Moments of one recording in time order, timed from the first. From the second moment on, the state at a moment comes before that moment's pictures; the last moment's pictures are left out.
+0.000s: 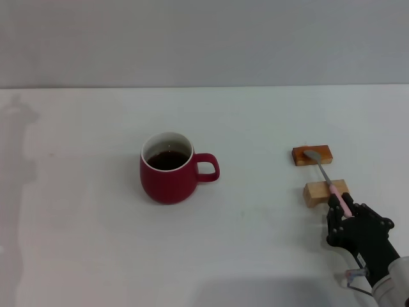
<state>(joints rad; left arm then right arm) -0.50 -2.06 -1.84 -0.34 2.87 0.99 0.08 0.19 2.06 0.33 0.64 -1.80 -1.03 -0.25</state>
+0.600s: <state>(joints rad) -0.50 -2.06 -1.84 -0.34 2.87 0.99 0.08 0.20 2.07 0.33 0.65 -1.80 -1.04 -0.29</state>
